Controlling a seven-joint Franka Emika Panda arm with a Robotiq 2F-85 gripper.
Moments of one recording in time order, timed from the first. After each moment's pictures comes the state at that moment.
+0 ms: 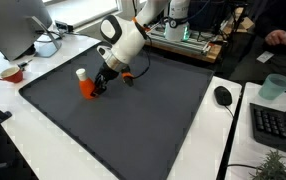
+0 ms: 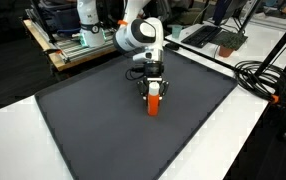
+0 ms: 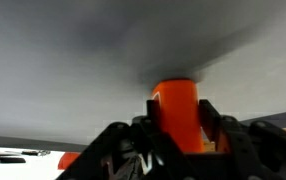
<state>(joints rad) -2.31 -1.10 2.10 -1.95 -1.12 3.35 2.29</state>
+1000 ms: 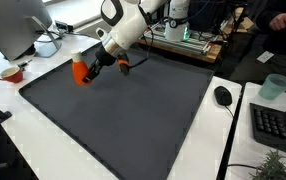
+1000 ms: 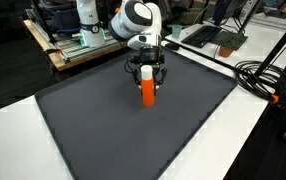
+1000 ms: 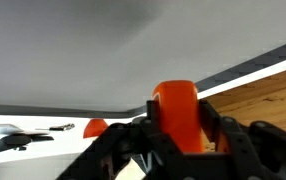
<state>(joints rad) -2.17 -1.08 1.92 -2.08 -1.06 3.36 2.37</state>
